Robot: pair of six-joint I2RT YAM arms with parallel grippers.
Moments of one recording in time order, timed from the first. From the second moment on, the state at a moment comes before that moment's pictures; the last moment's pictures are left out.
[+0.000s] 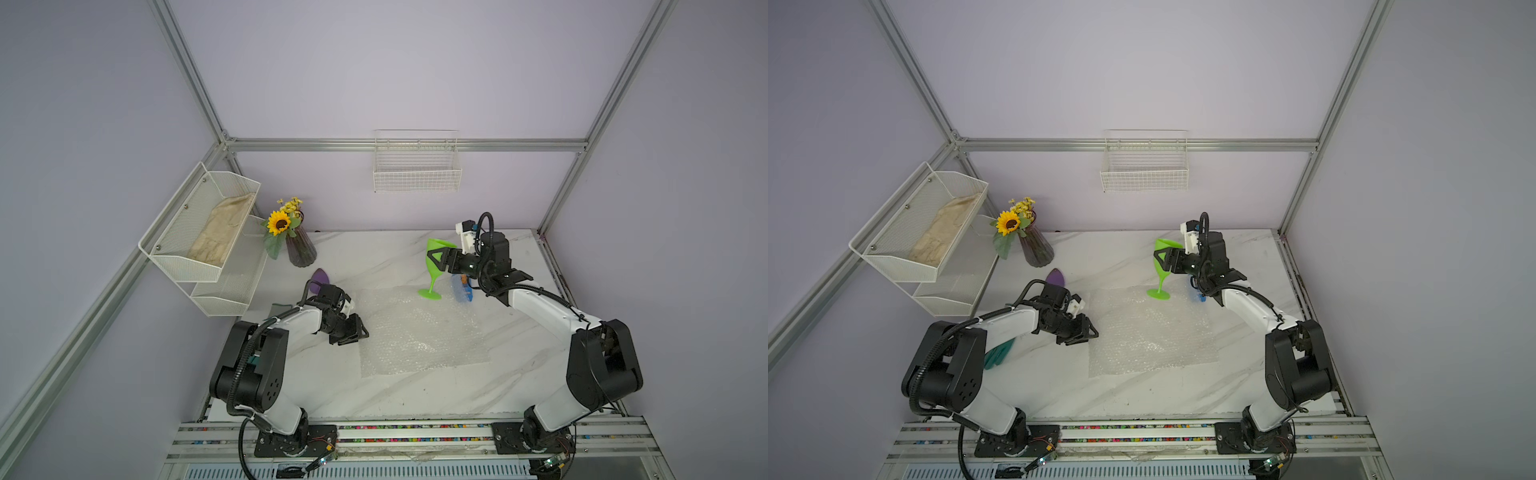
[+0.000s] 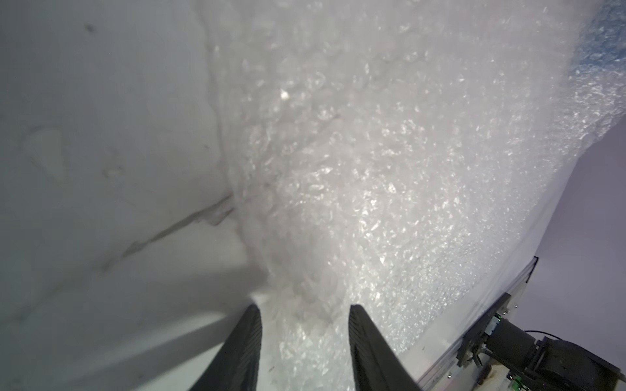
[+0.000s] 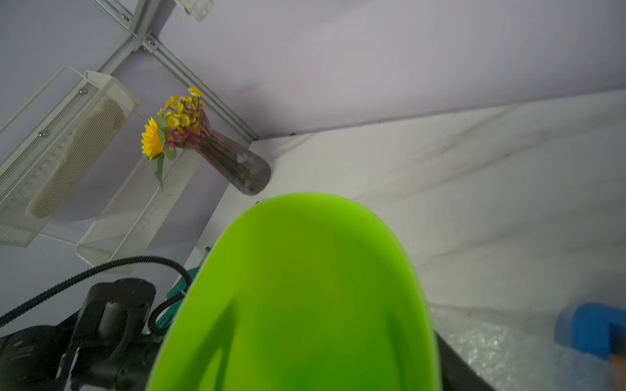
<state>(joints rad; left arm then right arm) -0.21 1.61 0.81 -0.47 0.51 -0.41 0.34 1.59 1.14 0.01 -0.46 0.52</state>
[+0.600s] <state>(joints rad) -0.13 1.51 0.97 -0.86 0.41 -0.27 0.64 1.93 1.26 -0.25 -0.63 0.76</state>
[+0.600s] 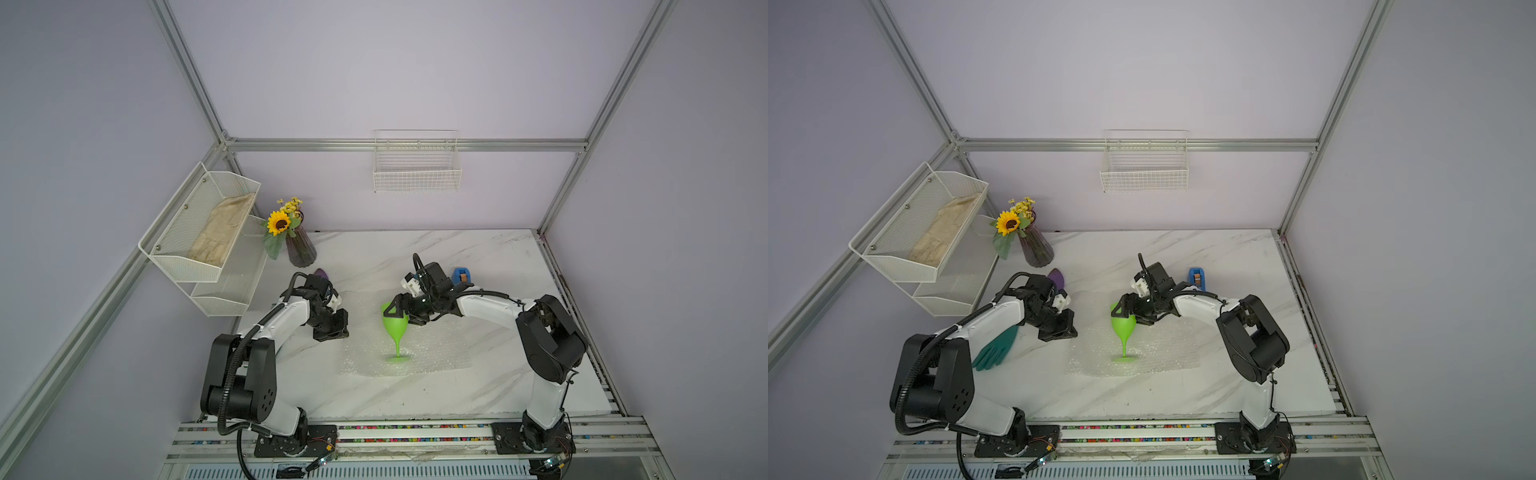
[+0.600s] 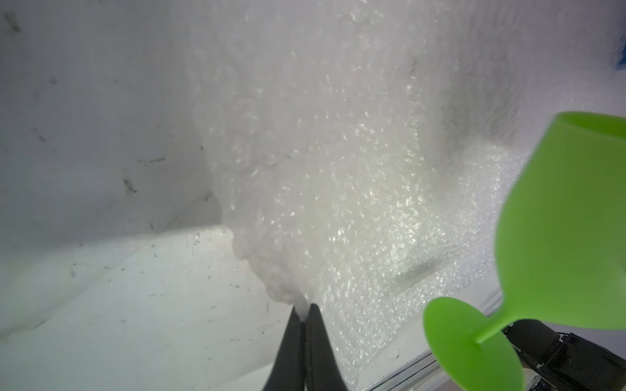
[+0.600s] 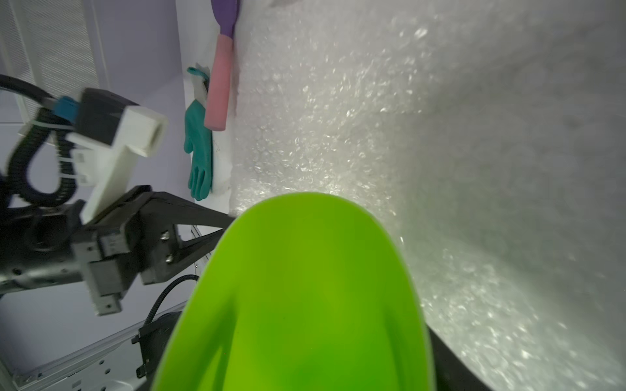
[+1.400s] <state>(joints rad) -0.12 1.52 1.19 -1.15 0.35 -0.08 0.67 2.09 1.48 -0.31 -0.63 0.82</state>
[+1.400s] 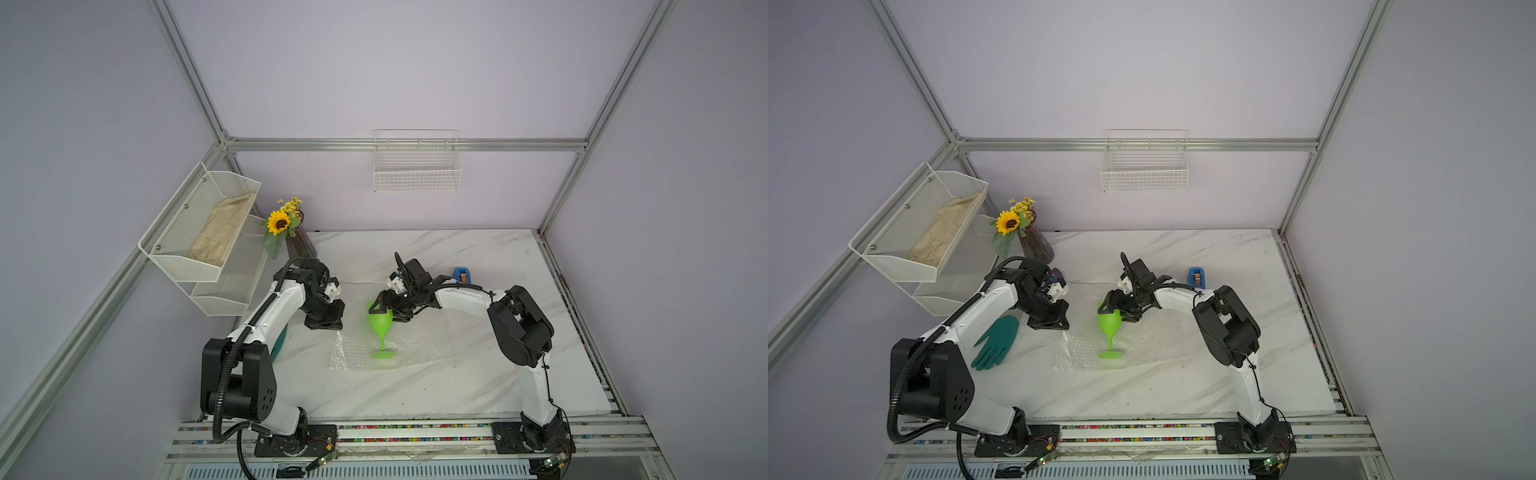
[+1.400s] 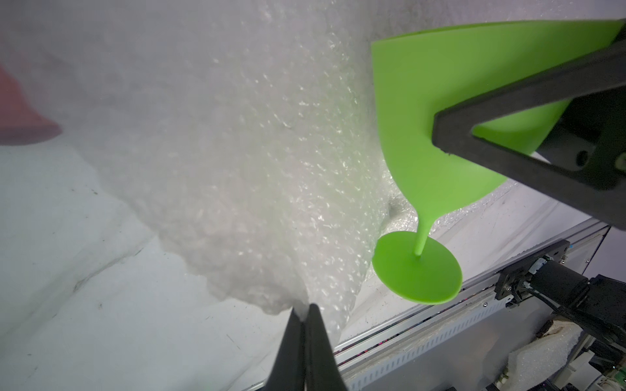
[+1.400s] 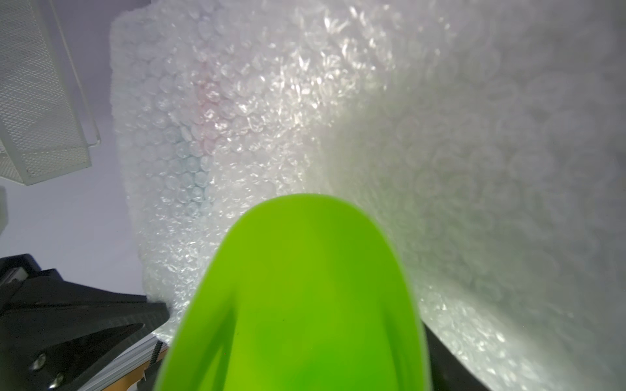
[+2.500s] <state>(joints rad) -0.25 1.63 1.41 -1.17 0.44 -0.08 0.59 1.99 1.44 -0.48 -0.53 0.71</state>
